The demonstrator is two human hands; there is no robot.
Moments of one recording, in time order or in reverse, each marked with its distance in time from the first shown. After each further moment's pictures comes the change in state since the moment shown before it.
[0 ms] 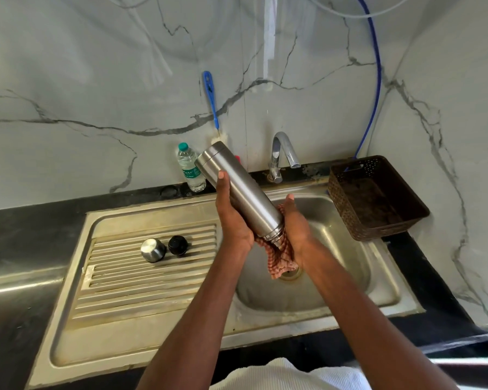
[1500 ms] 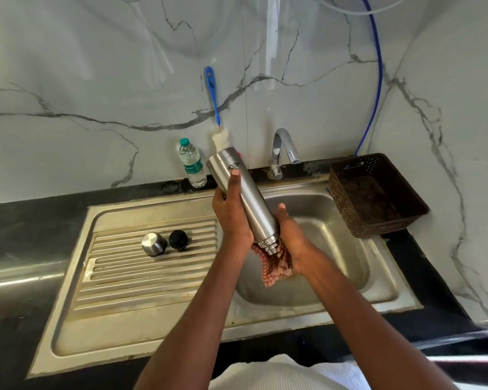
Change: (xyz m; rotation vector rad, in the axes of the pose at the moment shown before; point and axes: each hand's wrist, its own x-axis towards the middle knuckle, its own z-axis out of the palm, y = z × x) left_hand 0.004 -0.012 -0.009 0.155 0.163 -0.009; right_hand 0.005 0.026 -0.008 -0.120 -0.055 0.055
